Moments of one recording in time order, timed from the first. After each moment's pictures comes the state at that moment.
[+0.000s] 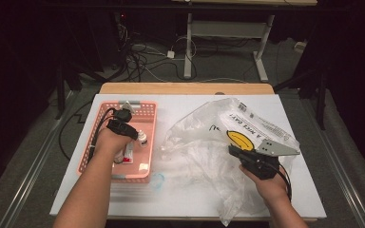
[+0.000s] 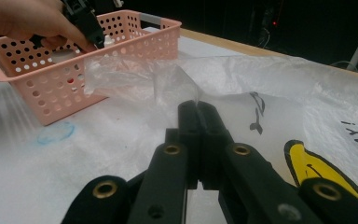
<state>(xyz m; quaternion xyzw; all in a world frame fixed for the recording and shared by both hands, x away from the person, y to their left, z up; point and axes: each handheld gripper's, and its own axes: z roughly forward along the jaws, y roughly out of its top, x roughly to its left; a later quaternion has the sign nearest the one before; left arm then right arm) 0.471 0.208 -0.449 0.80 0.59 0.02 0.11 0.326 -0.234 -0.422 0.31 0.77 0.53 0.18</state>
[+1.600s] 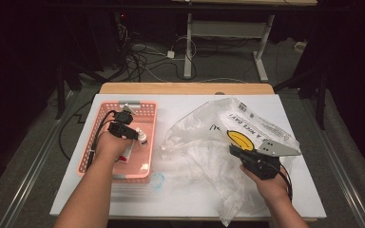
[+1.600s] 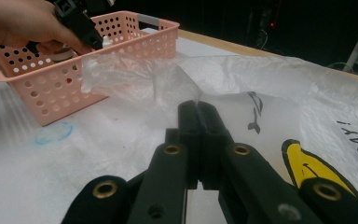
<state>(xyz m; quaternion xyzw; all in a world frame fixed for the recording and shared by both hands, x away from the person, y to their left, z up) 0.458 0.205 -0.447 0.80 0.57 0.04 0.18 0.326 -0.236 -0.421 0.31 0.77 0.53 0.19</state>
